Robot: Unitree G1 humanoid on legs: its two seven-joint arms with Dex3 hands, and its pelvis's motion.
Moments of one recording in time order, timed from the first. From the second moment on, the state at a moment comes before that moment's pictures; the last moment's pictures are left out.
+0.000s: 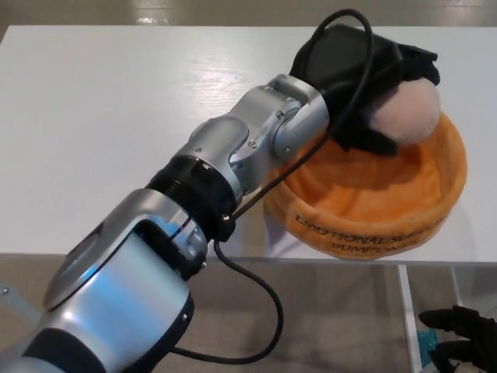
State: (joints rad) left_arm -1.22 0.06 -0.60 1.01 0.69 -0.30 0.09; right_arm -0.29 -0.33 0.07 1.25 -0.23 -0.53 -0.20
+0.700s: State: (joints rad) left_arm -1.22 0.05 -0.61 1.02 0.68 -0.11 -0.26; right_arm -0.31 -0.33 0.07 1.24 -0.23 -0.53 -0.20
